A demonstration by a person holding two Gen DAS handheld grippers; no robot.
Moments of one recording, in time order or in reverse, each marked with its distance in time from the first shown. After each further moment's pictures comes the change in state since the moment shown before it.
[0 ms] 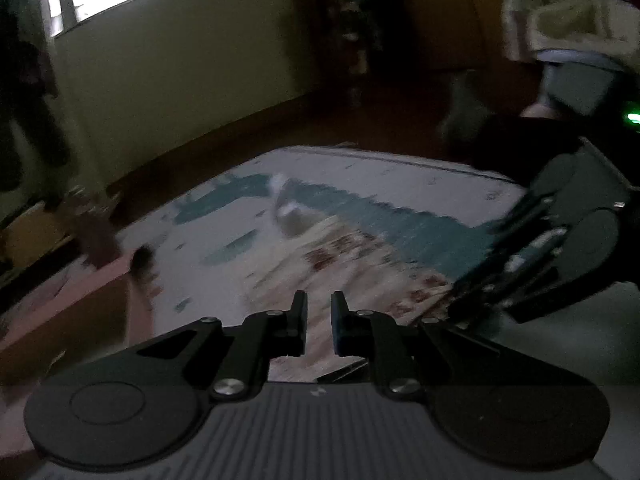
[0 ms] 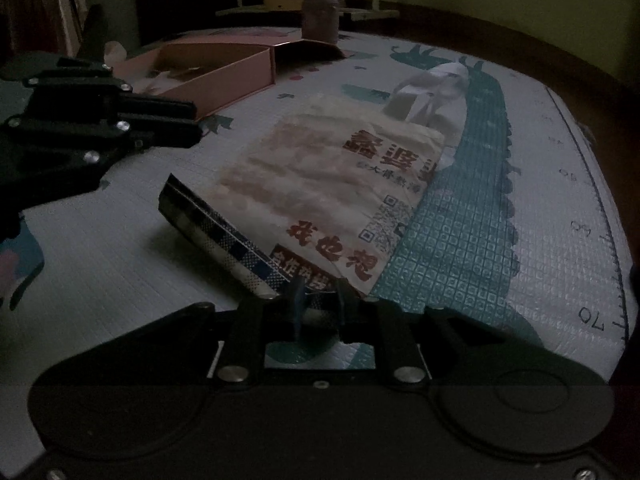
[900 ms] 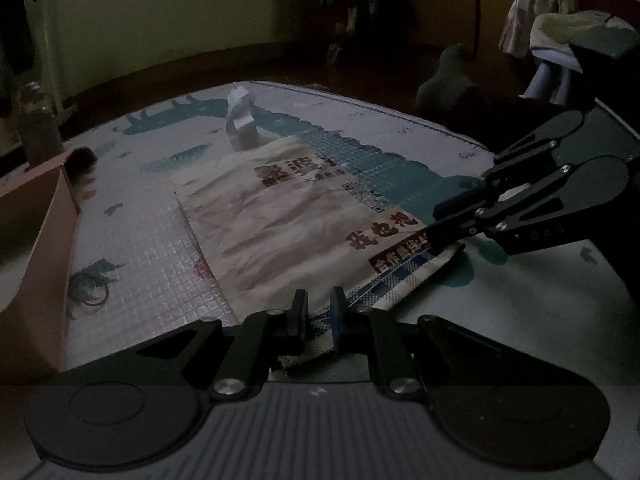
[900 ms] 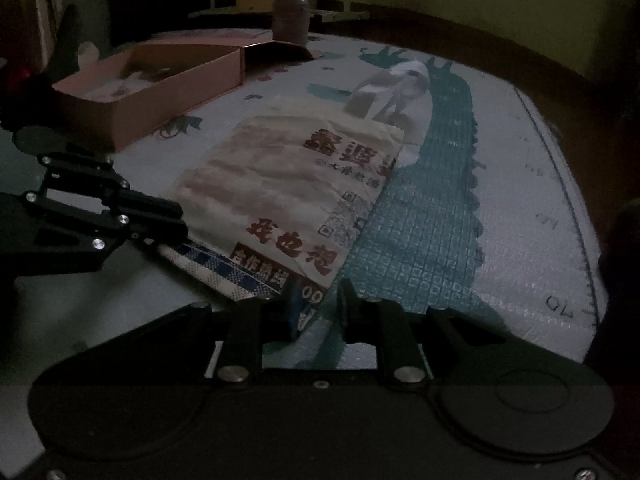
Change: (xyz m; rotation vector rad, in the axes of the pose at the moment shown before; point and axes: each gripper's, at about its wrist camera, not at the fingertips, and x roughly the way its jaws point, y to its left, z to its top) left arm 0.040 0.016 -0.041 -0.195 0.127 -0.121; right arm -0.014 0.001 -0.003 -0.025 -0.050 -0.119
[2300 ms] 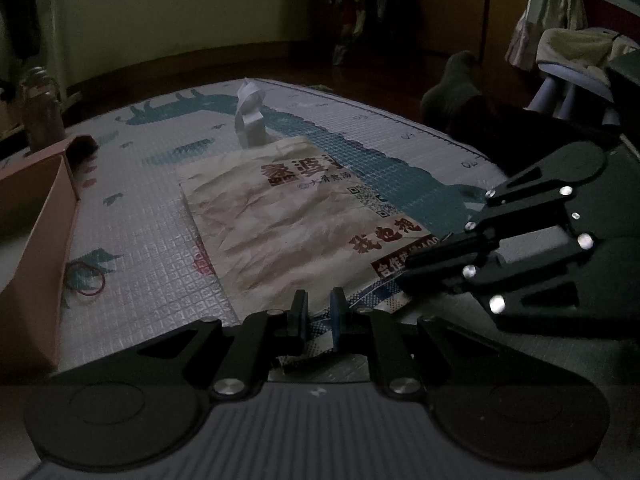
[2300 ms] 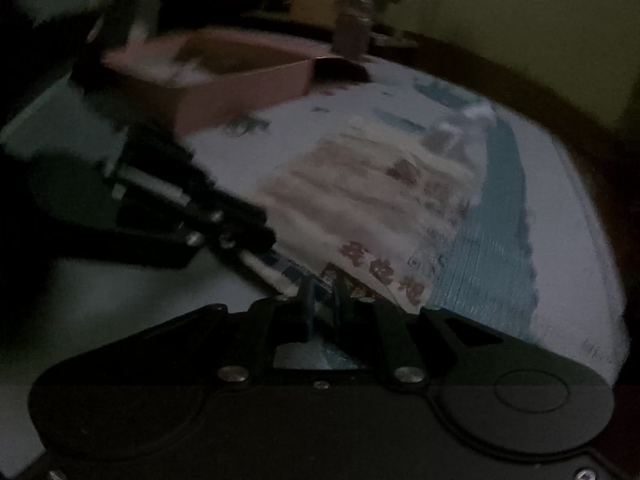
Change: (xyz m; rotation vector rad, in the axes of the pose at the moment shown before) left arm -0.002 0.008 0.000 -0.048 -0.002 -0.021; right arm 0.009 0.037 0.003 -0.029 -0.016 0.087
